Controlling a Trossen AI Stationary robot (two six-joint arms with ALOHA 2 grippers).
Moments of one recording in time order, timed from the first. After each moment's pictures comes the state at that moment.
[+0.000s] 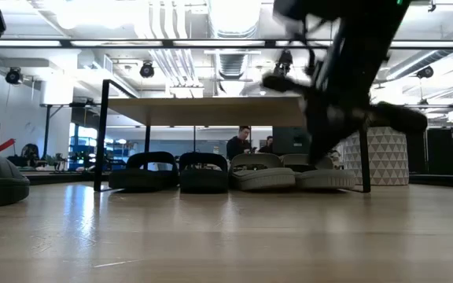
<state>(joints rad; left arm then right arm) -1.10 0.85 0.48 -0.22 -0.48 -0.73 0.36 1.87 1.20 -0.78 0.52 1.96</state>
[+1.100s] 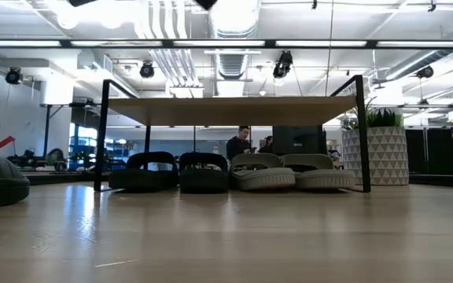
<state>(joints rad) -1.37 1.29 1.09 -1.06 -0.31 -1.18 0.50 2.41 2.32 -0.74 0.54 0.71</state>
